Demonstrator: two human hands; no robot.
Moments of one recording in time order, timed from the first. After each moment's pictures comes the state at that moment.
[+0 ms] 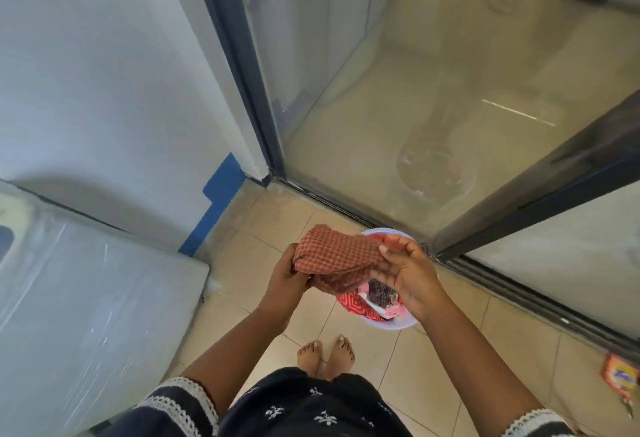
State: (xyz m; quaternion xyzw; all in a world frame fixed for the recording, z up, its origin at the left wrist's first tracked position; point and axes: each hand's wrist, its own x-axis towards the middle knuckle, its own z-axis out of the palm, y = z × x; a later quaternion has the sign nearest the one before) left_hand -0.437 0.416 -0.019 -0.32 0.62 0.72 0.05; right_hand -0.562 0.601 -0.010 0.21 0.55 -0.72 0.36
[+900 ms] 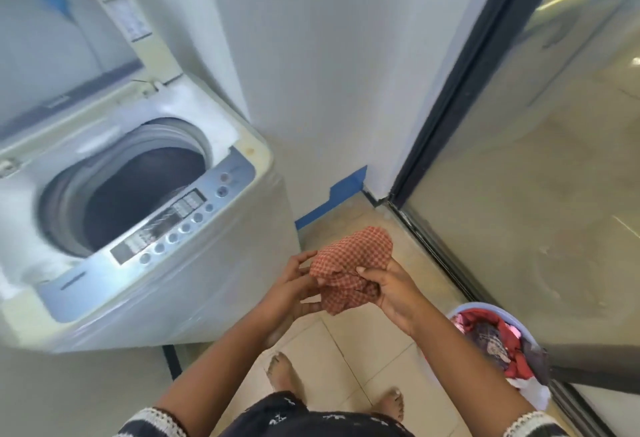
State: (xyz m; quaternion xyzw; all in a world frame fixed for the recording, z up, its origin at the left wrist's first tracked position) left_hand -0.215 0.203 0.019 -0.40 0.43 0.81 -0.07; right_hand -0.394 0.305 0.004 -0.03 0.59 -0.56 0.58
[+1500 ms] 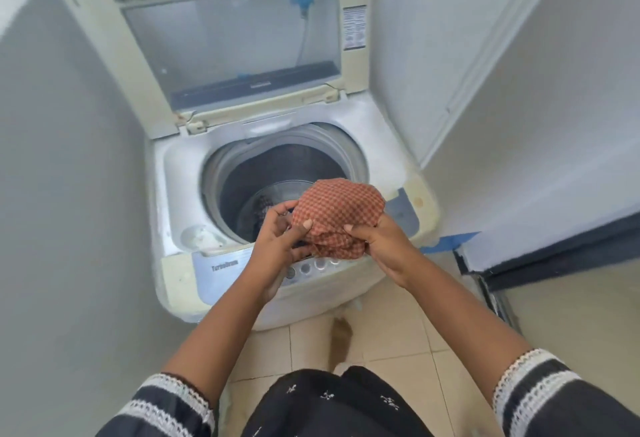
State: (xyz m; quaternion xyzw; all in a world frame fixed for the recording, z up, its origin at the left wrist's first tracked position) left_hand -0.042 0.007 0.039 -0.48 0.33 0.70 -0.43; right_hand -0.238 0.009 0.033 -0.31 0.61 -0.40 0.61
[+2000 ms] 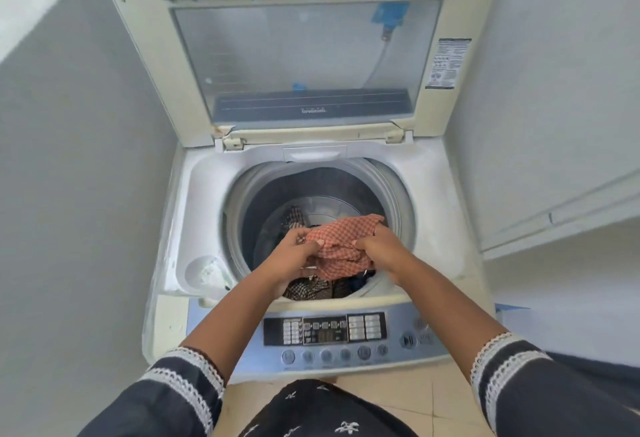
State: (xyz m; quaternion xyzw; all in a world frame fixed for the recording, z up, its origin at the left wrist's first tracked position) left_hand -0.038 -0.119 -0.023 -0.63 0.24 0.68 -0.30; right_hand -0.220 -0.169 -0.026 -0.40 0.67 -0.14 0.60
